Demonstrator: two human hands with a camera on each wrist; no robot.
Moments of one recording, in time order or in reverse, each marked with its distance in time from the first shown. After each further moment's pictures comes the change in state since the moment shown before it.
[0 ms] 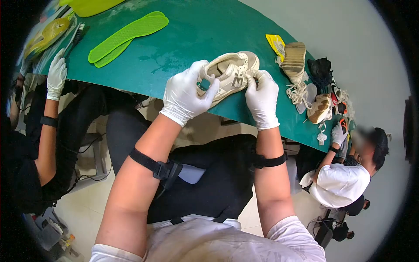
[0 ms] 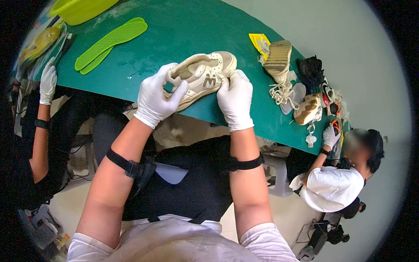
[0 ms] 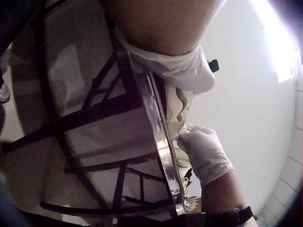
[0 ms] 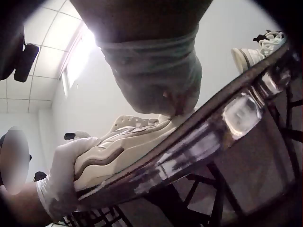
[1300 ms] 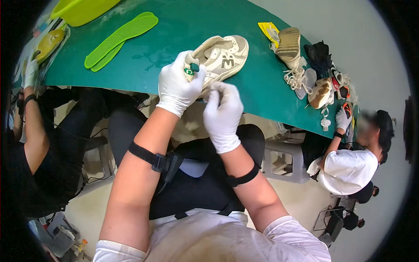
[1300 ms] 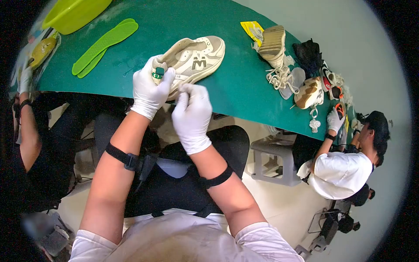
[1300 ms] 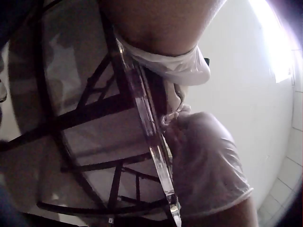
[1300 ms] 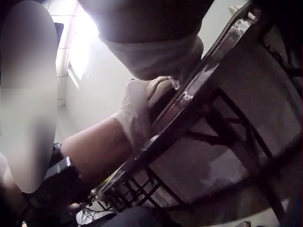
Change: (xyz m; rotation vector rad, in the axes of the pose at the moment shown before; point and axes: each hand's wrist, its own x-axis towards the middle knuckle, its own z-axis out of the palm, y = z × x) left_hand 0.004 0.003 0.000 -0.059 0.020 -0.223; right_hand -0.078 -0.095 0.037 0.332 0.170 0.248
